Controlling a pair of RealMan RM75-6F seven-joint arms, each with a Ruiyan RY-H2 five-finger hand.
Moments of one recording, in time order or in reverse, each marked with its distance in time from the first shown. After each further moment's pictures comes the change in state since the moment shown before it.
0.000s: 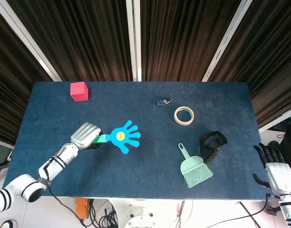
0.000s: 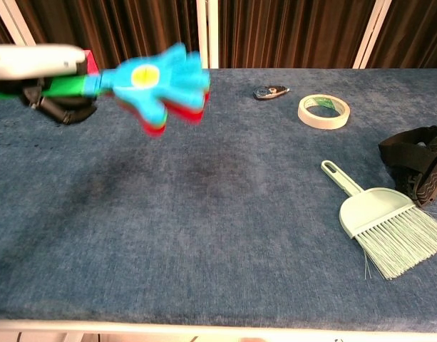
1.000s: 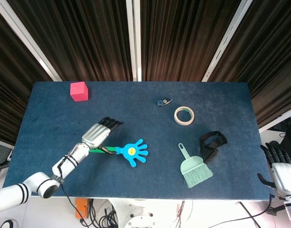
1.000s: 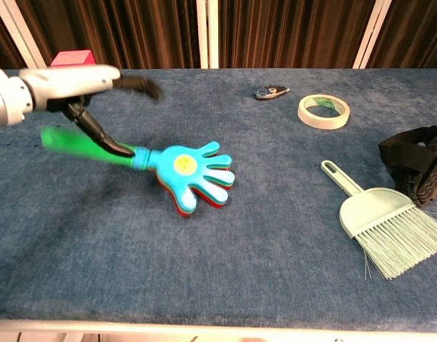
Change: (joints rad) left arm -0.099 -0.108 0.074 0.086 -0.097 0.025 0.098; right arm -0.013 0.004 0.009 0.036 0.014 0.015 0.060
